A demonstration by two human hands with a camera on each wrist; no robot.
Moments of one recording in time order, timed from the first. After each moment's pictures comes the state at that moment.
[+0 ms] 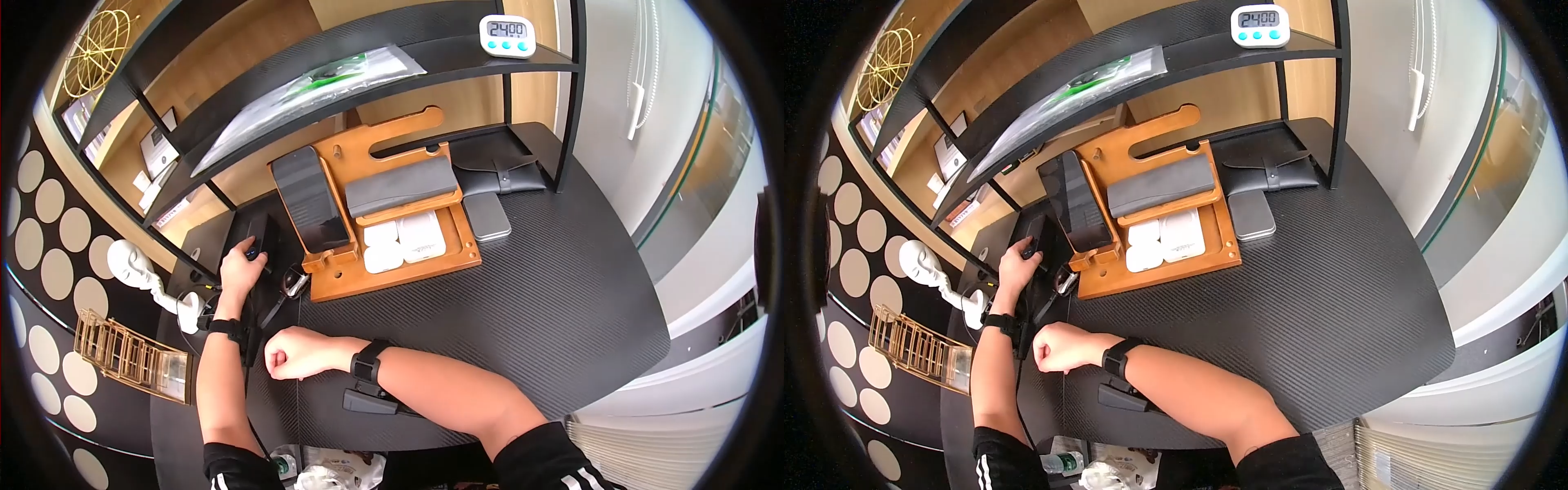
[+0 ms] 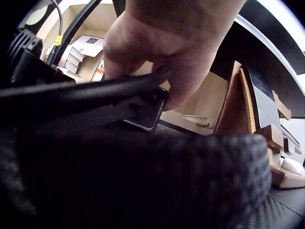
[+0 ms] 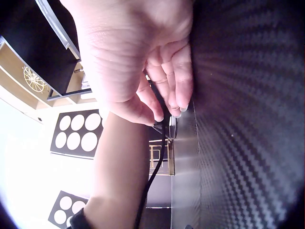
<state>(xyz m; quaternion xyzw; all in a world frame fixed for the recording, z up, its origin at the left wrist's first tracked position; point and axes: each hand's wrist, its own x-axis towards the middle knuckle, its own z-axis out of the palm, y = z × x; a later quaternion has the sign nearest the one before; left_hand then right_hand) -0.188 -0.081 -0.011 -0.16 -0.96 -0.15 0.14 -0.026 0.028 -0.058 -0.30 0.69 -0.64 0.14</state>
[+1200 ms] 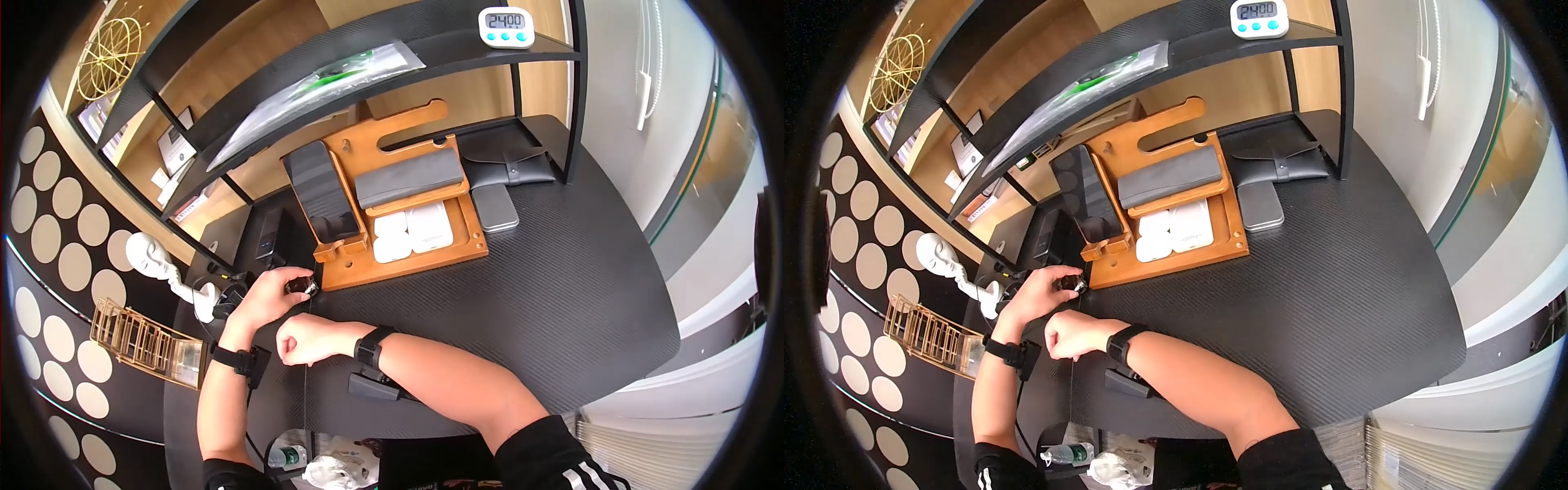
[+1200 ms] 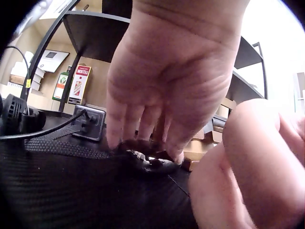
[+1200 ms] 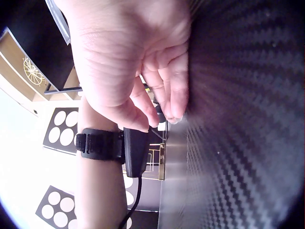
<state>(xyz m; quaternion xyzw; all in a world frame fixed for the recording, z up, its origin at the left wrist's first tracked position) -0.096 -0.072 0.015 -0.38 -0.89 -0.20 -0.11 -0.026 0.030 -0.057 -0.30 0.71 -0.61 0.16</state>
